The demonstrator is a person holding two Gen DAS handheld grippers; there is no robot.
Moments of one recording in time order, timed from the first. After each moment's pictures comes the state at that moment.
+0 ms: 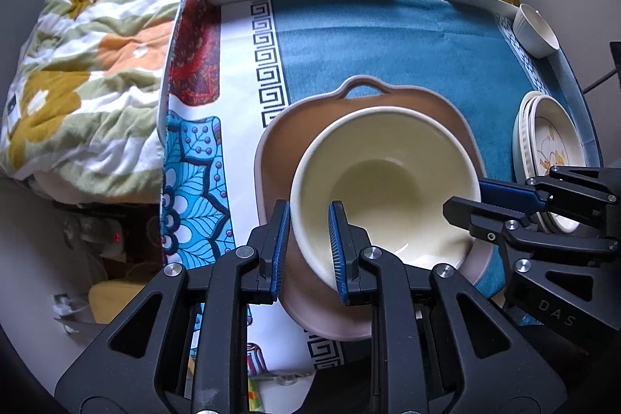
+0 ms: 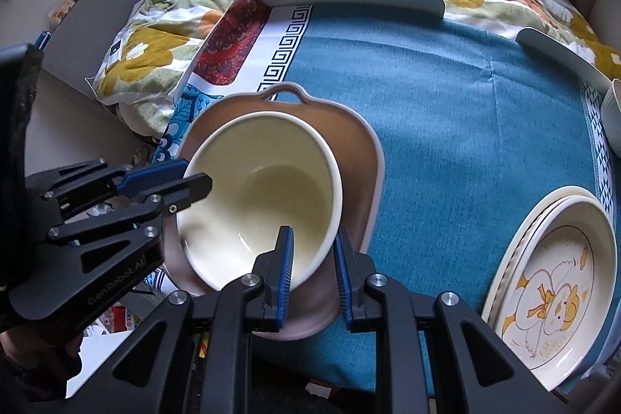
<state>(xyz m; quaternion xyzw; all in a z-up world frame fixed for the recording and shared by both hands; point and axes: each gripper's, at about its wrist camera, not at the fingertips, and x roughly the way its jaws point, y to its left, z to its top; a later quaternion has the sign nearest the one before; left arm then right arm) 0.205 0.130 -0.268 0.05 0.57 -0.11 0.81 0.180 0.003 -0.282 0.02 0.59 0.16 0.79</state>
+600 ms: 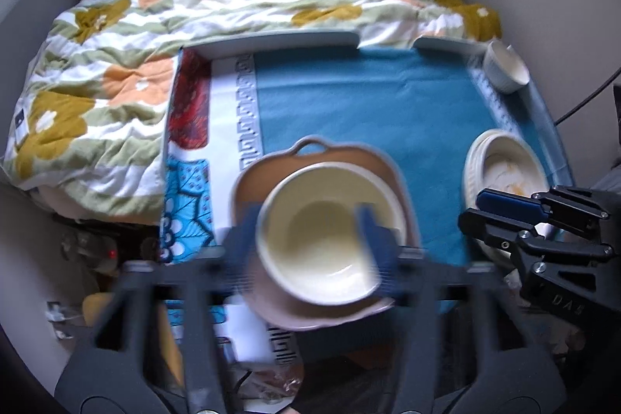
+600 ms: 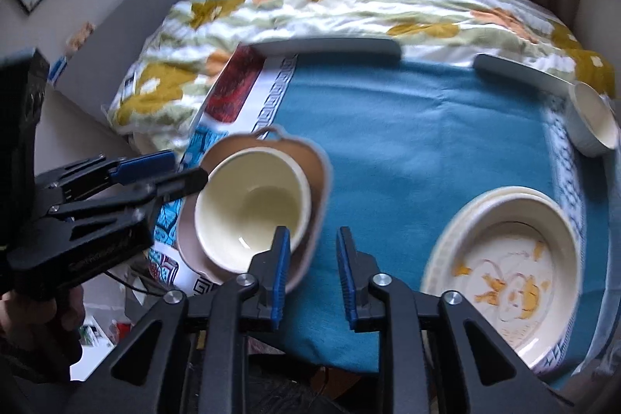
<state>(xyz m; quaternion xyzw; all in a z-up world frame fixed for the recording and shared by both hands) 0.188 0.099 -0.201 0.03 0.52 -0.12 0.85 0.146 -0.056 -0.225 0.05 0.53 0.15 0.83</state>
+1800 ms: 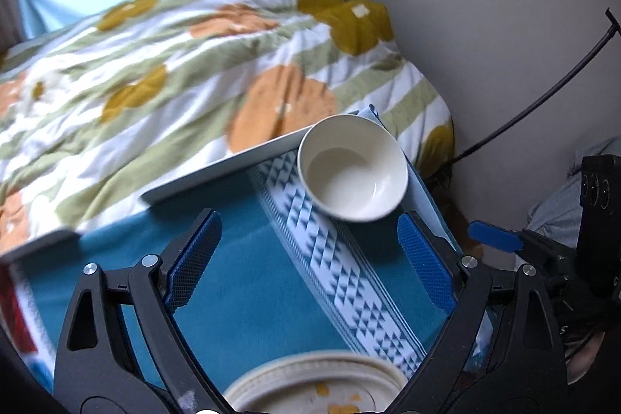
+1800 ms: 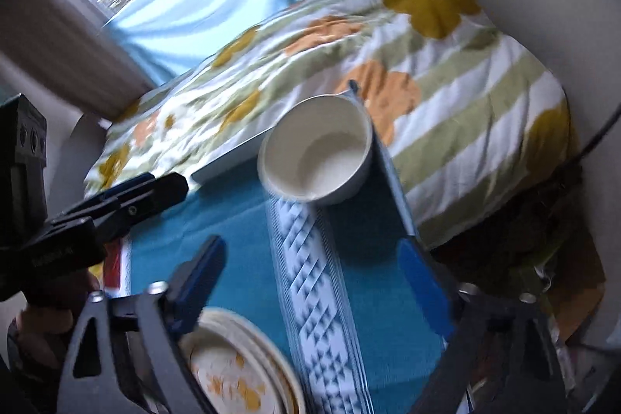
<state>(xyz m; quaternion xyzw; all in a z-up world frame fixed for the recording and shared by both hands) 0.363 -0.272 -0.213 0.06 0.51 -0.31 0.80 0.215 -0.414 -0.242 0.26 0.47 -0.02 0.85</state>
